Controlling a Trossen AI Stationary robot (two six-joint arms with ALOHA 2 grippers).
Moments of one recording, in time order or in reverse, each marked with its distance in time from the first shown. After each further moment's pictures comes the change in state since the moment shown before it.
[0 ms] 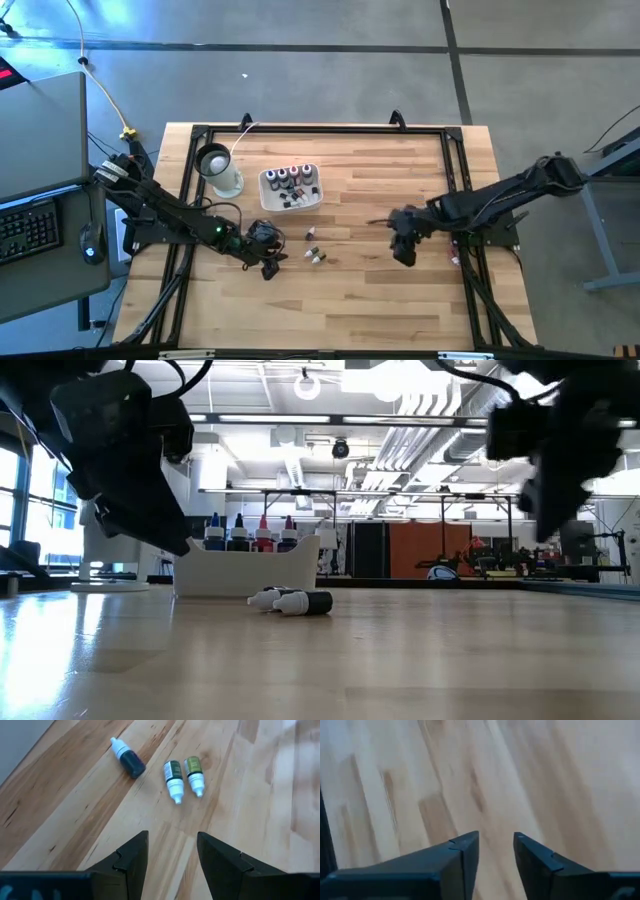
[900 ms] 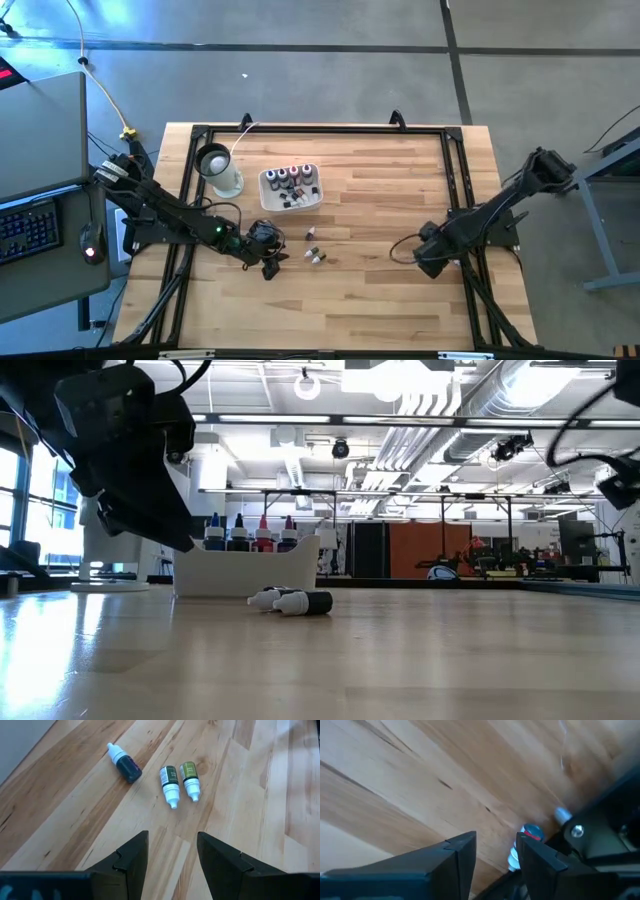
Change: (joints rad) left arm 0.000 0.000 0.000 0.022 -0.005 0.000; right arm 0.342 0.085 0.000 -0.582 -0.059 0.725
